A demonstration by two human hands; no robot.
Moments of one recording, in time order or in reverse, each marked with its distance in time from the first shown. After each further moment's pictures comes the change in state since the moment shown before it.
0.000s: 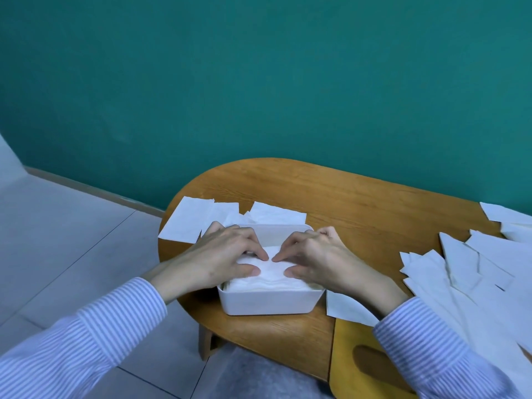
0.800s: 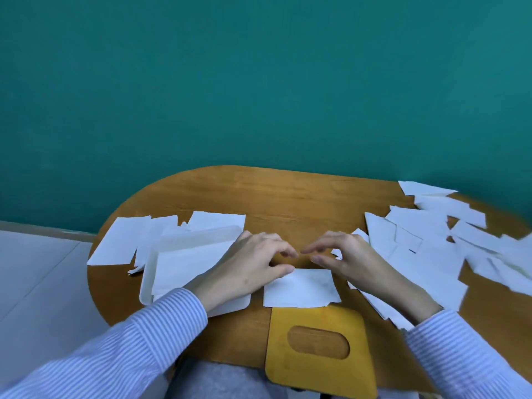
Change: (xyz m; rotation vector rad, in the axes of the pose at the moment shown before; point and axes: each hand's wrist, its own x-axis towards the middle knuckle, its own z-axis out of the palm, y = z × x) left_hand 0.073 0.135 0.038 -0.131 0.122 0.247; right_hand -0.139 0.084 -0.021 0.300 0.279 0.287
